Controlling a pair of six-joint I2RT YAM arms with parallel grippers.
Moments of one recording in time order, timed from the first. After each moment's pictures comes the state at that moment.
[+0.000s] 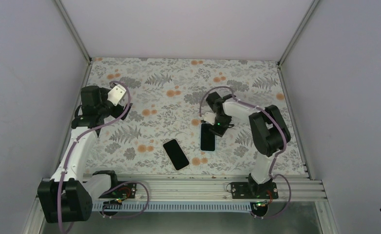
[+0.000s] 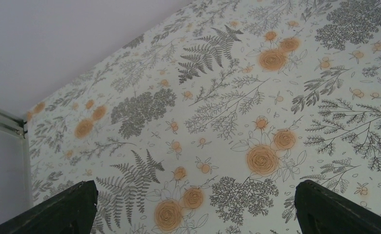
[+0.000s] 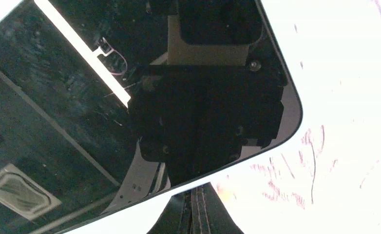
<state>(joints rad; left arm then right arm) 0.06 1.05 0.80 -0.36 0.32 0.54 0.47 1.83 1.13 -0.92 -0.01 -0.50</state>
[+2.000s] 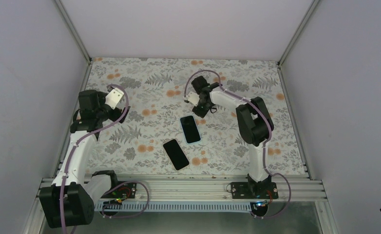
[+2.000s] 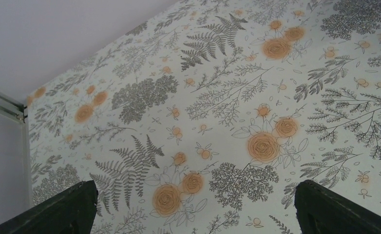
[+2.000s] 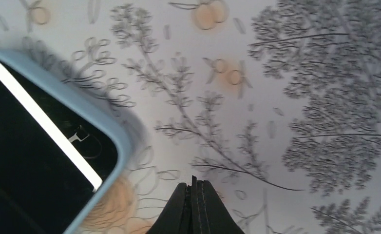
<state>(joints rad) 0.10 1.00 0.74 -0.36 0.33 0.54 0.54 2.07 1.52 -0.75 -0.03 -0.45</state>
